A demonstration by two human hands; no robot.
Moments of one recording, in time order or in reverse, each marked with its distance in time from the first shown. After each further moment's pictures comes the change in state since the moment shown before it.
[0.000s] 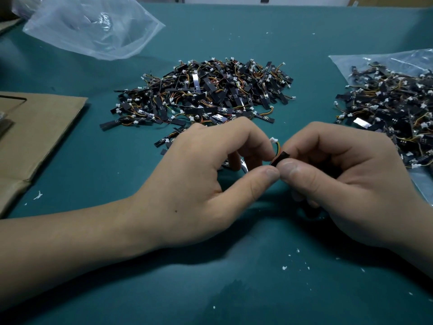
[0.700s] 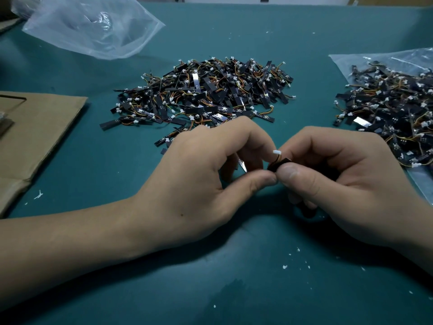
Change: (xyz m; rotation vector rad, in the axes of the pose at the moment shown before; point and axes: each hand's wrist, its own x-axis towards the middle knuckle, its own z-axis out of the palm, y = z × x) left_hand 0.002 -0.008 0.000 0.001 -0.014 0.067; right_hand 0.000 -0.001 -0.003 0.007 -0.068 0.031
